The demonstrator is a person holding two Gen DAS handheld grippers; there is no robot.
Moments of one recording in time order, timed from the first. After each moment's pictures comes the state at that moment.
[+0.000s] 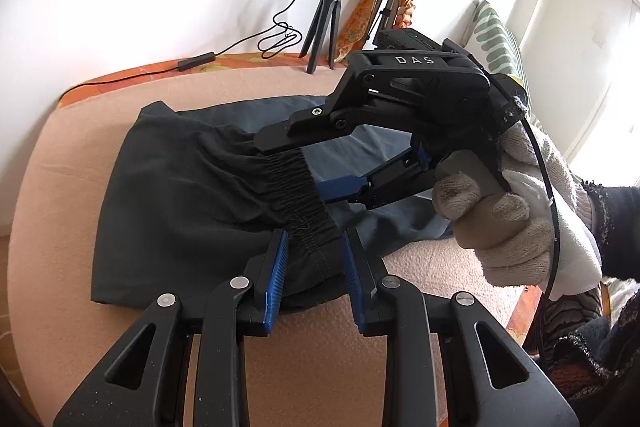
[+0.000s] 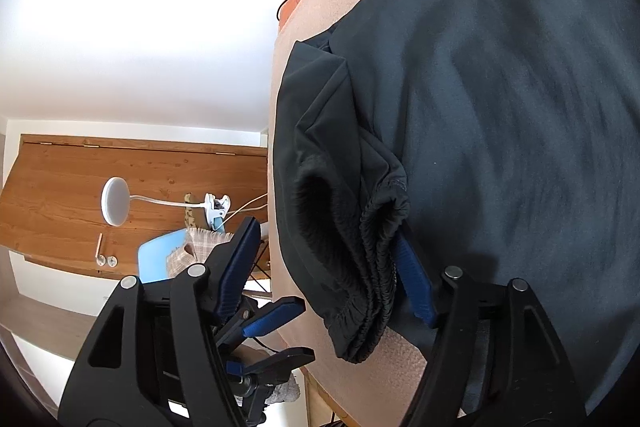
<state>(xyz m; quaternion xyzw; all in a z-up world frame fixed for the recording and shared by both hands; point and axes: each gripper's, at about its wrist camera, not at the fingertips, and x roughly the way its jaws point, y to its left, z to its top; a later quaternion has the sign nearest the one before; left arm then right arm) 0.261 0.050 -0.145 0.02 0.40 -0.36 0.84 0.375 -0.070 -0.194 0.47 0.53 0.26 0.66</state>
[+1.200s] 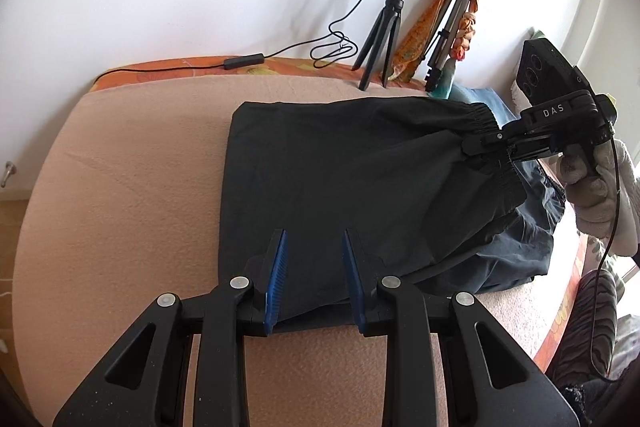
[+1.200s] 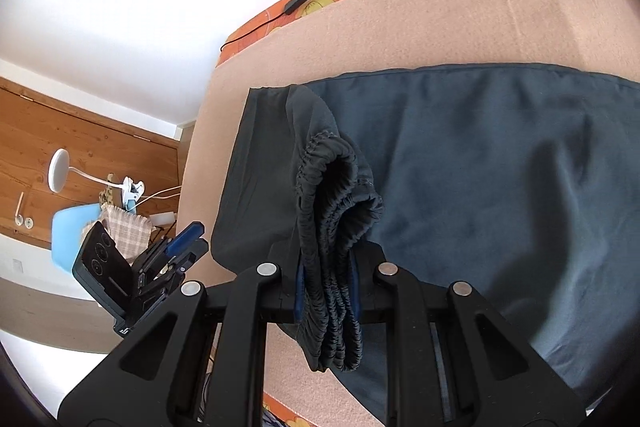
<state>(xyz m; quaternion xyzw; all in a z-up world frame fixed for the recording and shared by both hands) 0.292 0.033 -0.154 -0.02 0.42 -0.28 0.87 0.363 -0.157 -0.131 0.29 0.57 0.17 0.75</state>
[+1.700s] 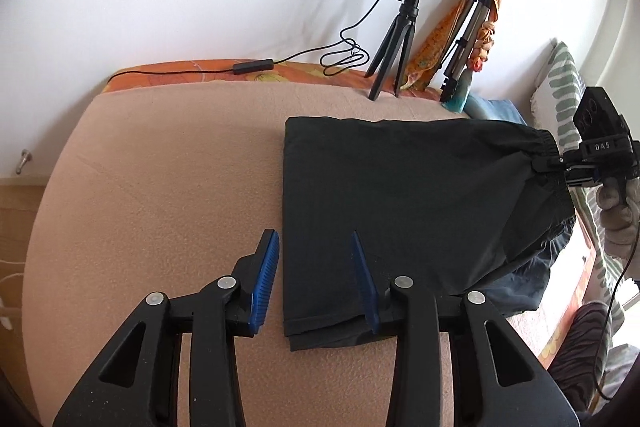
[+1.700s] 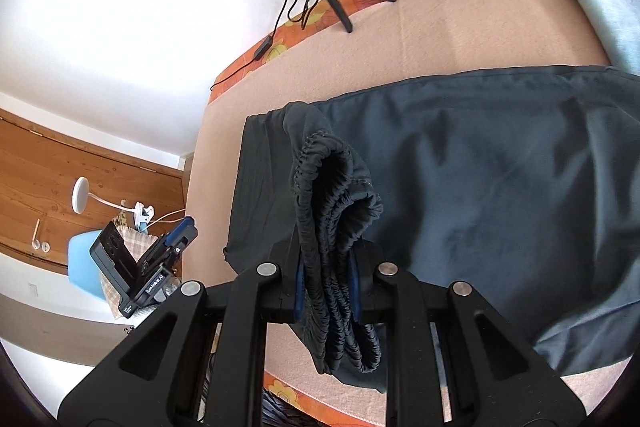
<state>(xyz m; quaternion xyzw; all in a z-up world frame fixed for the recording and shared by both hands) 0.299 0.015 -0.128 -0.03 0.43 -0.23 0.87 0.304 -0.270 -0.110 0.34 0.54 0.14 0.76</state>
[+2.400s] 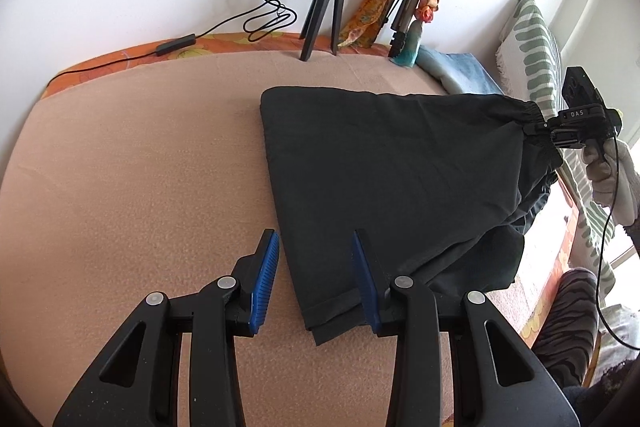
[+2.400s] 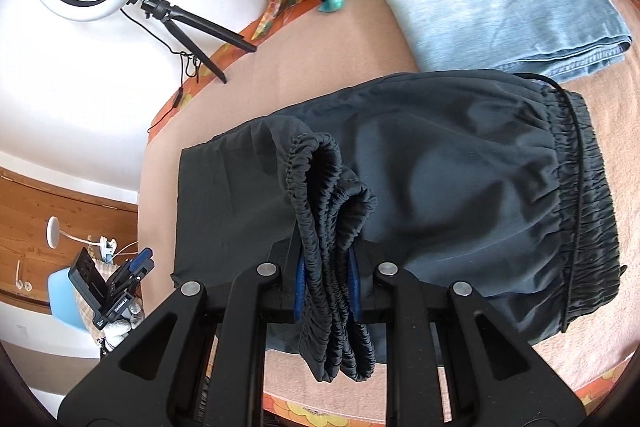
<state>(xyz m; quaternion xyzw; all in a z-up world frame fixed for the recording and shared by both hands) 0.283 -0.057 -0.144 0.01 0.47 -0.30 0.83 0.254 -0.422 -0.118 0.34 0.54 0.03 0.77</state>
